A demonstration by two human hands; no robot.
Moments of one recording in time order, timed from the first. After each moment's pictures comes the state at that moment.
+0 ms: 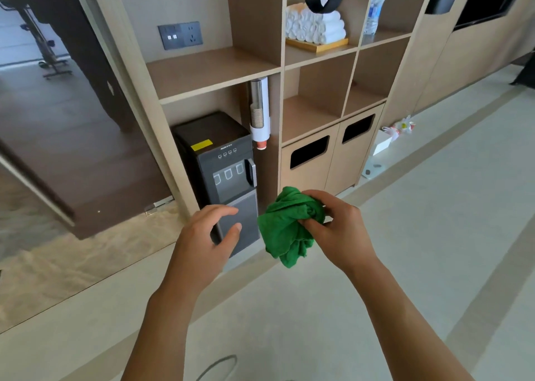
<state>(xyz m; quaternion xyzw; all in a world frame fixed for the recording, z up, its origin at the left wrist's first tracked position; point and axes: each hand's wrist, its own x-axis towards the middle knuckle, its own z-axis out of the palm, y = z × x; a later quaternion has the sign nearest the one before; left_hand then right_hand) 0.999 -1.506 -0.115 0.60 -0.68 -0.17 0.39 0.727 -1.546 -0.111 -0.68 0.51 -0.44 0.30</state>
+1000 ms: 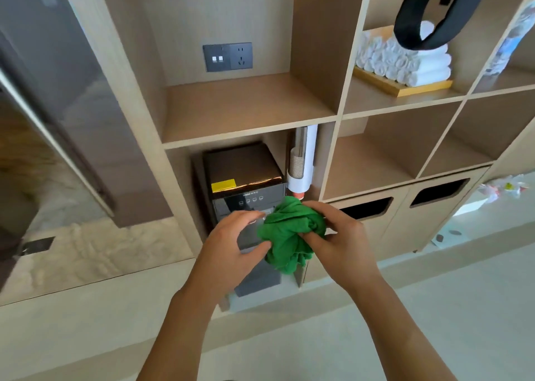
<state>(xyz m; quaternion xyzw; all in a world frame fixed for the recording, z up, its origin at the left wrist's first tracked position) 0.958 -1.791 -0.111 0.69 -0.61 -0.16 0.37 0.741 -1.888 -0.114 -0.74 0.37 -0.41 0.38</state>
